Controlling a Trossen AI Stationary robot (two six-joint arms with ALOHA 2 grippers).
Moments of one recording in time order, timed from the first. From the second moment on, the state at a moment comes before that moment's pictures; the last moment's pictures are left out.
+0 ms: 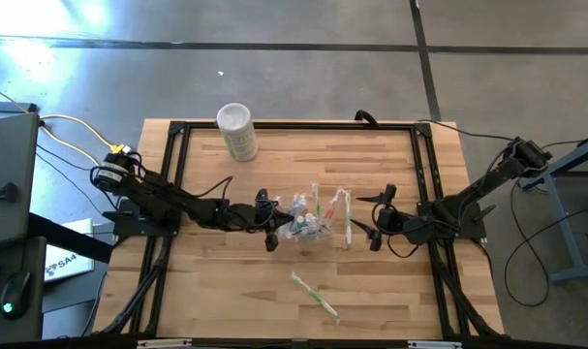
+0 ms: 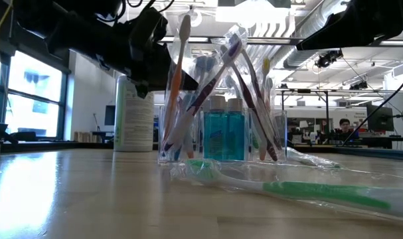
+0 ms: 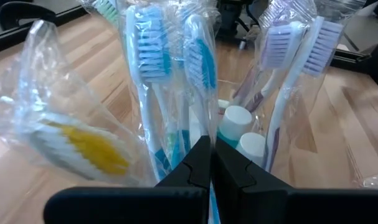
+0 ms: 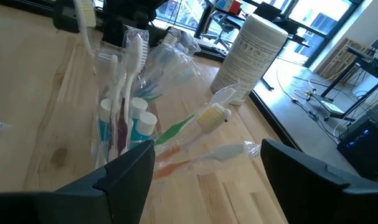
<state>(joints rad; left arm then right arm) -0.22 1.58 0.63 0.62 -0.37 -0.31 0.54 0.97 0.46 0.07 0.89 0.00</state>
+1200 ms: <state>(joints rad) -0.22 1.47 0.64 0.49 -0.41 -0.23 0.54 0.97 0.46 0.06 0.87 -0.03</state>
